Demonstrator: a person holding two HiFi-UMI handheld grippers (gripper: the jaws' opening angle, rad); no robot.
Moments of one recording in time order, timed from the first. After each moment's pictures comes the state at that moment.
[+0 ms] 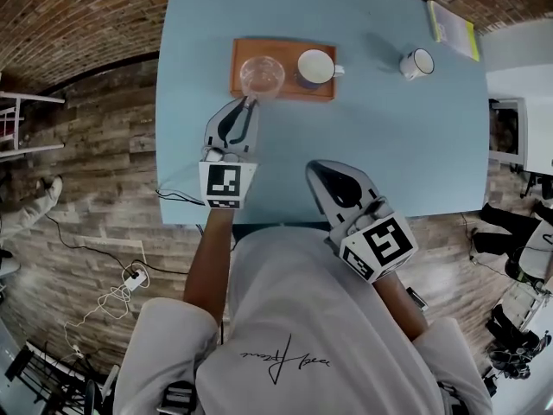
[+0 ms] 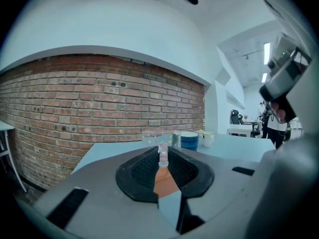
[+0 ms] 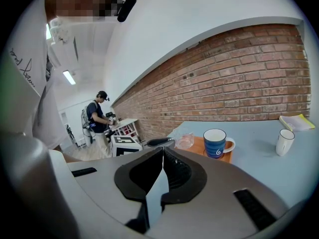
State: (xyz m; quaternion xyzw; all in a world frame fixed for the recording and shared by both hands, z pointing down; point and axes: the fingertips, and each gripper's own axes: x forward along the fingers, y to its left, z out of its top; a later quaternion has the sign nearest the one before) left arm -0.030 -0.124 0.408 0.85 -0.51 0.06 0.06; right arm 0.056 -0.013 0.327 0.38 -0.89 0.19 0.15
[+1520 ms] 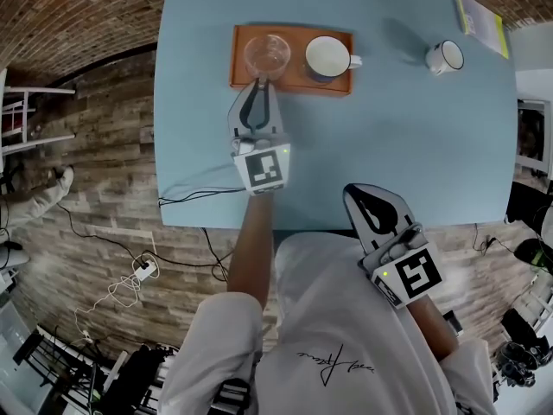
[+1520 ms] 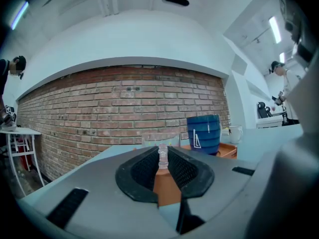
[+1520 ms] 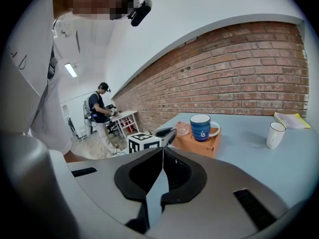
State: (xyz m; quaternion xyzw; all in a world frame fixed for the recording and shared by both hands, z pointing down) left arm -0.015 -0.157 0.458 0.77 -0.64 0.04 0.01; right arm 0.110 0.010 0.364 0.36 -0.89 0.19 0.19
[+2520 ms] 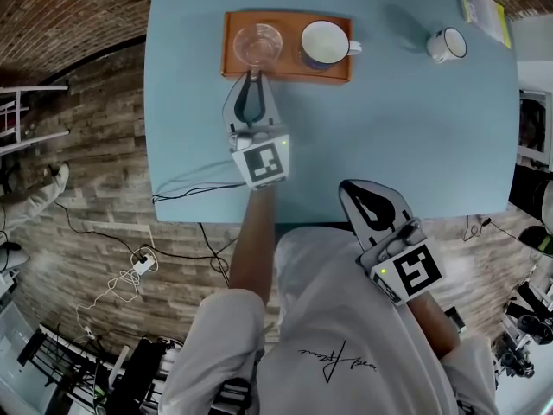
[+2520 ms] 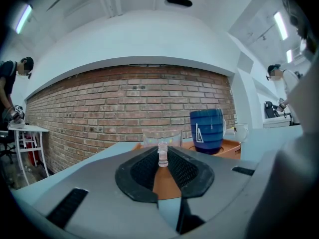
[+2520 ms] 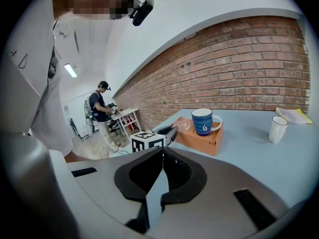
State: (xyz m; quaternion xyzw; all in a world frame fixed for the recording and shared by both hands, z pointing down) left arm -0.020 -0.153 0.470 0.75 -0.66 0.04 0.02; right arm 0.107 0.018 0.379 0.35 -0.89 0.20 0.20
